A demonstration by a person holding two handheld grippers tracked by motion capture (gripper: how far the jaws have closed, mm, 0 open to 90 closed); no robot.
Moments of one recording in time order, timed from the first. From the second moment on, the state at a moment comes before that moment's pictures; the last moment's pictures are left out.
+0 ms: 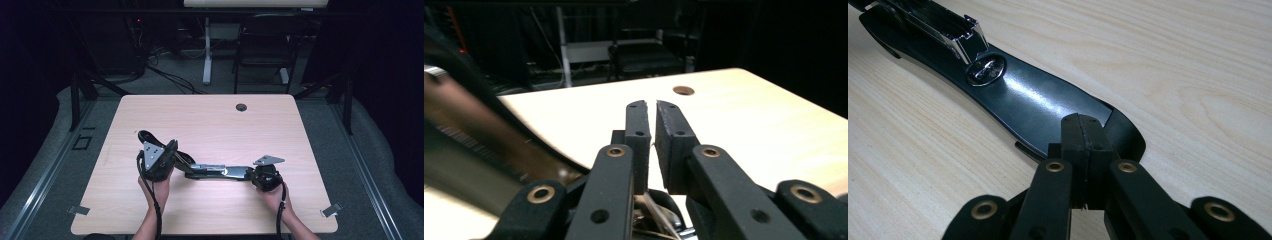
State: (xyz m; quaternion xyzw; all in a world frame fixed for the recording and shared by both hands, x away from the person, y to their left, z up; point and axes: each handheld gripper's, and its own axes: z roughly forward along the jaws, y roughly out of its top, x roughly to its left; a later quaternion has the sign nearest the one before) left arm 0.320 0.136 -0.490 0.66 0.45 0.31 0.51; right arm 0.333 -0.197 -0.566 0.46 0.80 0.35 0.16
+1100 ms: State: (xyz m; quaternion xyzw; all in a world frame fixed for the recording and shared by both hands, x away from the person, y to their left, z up) left arm 0.389 0.022 -0.455 0.90 0.27 0.10 0.32; right arm 0.352 -0.203 -0.533 0.38 0.88 0.26 0.09
